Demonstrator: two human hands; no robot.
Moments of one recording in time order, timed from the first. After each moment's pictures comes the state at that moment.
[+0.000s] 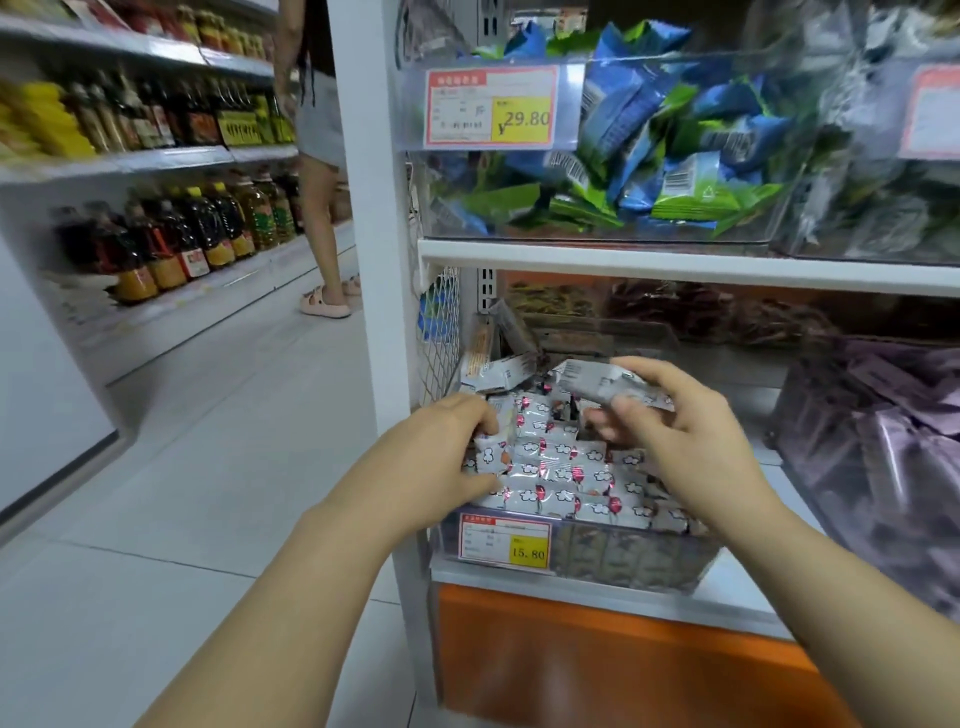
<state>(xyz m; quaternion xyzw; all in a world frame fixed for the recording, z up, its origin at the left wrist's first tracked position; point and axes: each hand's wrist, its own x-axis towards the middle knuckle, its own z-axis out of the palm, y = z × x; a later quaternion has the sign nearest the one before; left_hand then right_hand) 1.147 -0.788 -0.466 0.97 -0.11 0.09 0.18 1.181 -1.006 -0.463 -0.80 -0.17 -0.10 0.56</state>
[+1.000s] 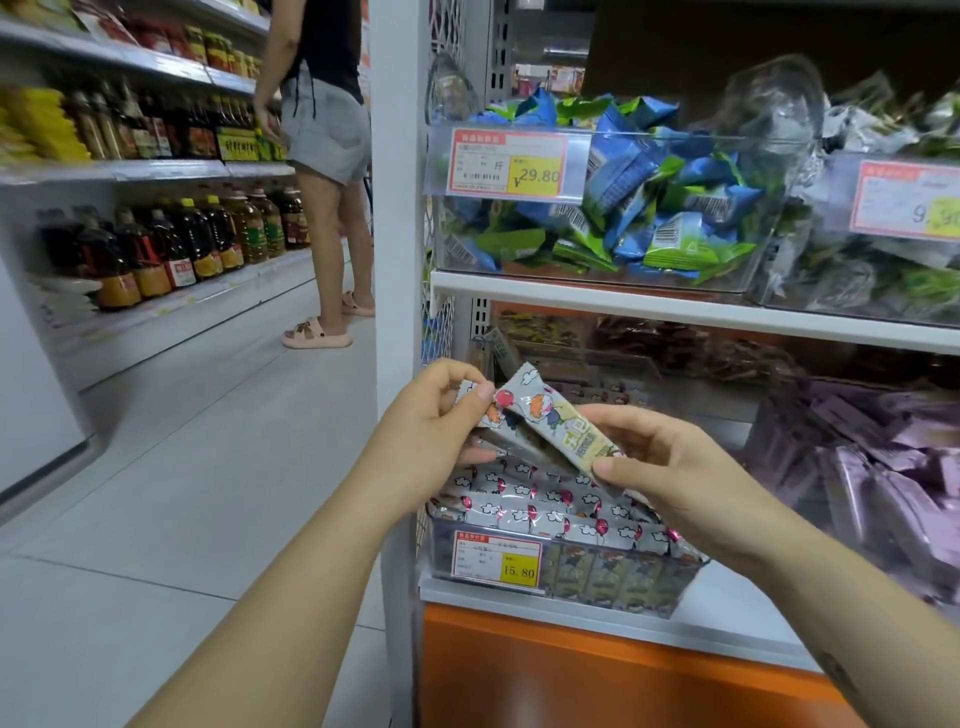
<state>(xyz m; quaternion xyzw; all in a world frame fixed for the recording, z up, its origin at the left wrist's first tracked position) 1.133 -0.800 -0.437 0.73 -0.02 0.10 0.67 1.164 -1.014 -0.444 -0.75 -0.23 0.09 0.61</state>
